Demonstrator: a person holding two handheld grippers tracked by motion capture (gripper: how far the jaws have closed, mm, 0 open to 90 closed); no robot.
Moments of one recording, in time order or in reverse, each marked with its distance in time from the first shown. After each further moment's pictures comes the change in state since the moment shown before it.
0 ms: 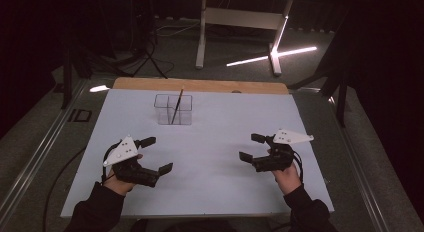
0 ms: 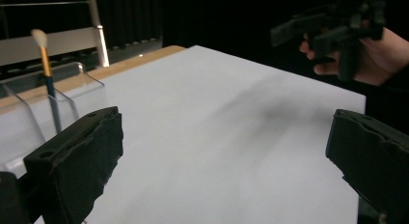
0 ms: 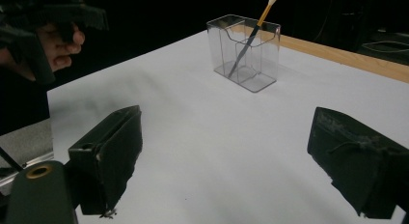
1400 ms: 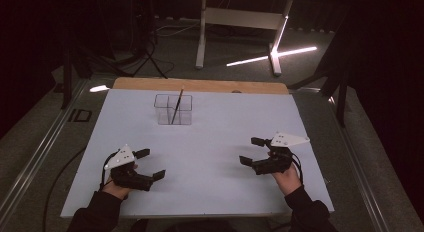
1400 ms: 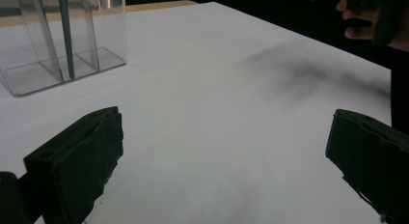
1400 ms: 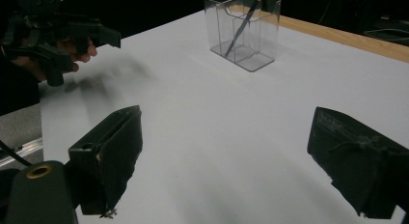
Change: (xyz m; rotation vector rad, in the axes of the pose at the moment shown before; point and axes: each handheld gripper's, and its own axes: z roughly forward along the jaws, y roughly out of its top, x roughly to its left) left arm 0.028 -0.060 0.005 0.080 0.022 -0.120; right arm -0.007 -0.015 0.004 0.058 -0.004 -0.018
